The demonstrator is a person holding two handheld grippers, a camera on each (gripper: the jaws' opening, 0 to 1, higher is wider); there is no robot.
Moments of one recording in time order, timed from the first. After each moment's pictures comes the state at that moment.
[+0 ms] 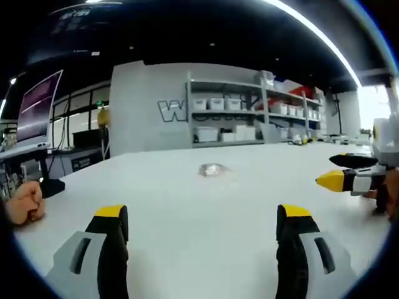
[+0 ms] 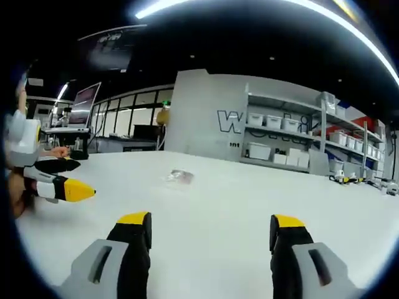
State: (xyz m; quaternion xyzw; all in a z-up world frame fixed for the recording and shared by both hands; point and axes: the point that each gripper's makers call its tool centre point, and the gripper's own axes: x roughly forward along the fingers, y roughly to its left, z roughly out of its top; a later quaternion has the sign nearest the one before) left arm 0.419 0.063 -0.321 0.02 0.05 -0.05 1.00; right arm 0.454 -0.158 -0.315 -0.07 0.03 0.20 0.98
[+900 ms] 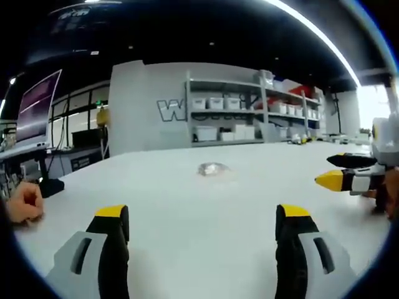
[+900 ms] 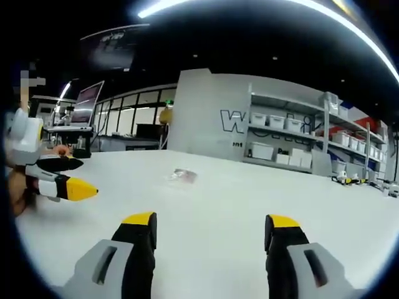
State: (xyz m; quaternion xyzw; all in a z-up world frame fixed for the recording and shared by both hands) left arm 0.420 0.065 -0.323 0.02 0.05 -0.05 1.00; right arm 0.452 -0.154 -0.316 -0.07 0.03 0.21 0.97
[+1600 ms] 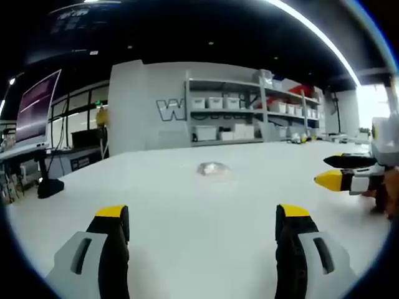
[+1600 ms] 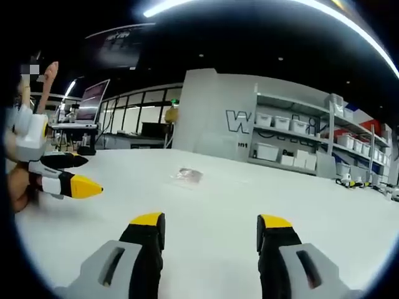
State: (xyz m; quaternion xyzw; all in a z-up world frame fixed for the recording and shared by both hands) left arm 0.419 0.064 -0.324 0.02 0.05 -0.06 1.00; right arm 0.450 -0.148 -0.318 -0.08 0.03 0.22 0.97
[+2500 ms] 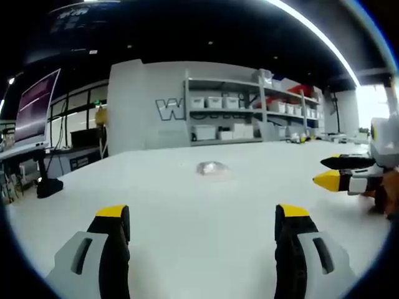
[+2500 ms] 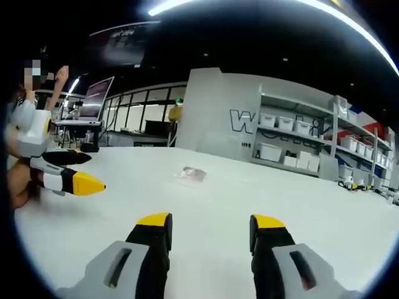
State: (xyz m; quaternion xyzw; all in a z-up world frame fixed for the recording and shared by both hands) left arm 0.420 0.062 -0.323 0.02 0.05 -0.06 1.00; right arm 0.451 -0.144 -0.319 -0.09 0.03 0.24 0.97
